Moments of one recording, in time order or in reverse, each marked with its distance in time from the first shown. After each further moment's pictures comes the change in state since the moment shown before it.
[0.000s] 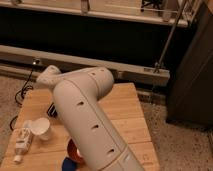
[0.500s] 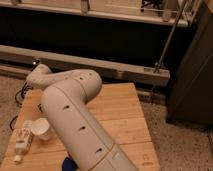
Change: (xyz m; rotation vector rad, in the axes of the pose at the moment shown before) arm -0.051 0.025 -0.012 0.023 -0.073 -0.053
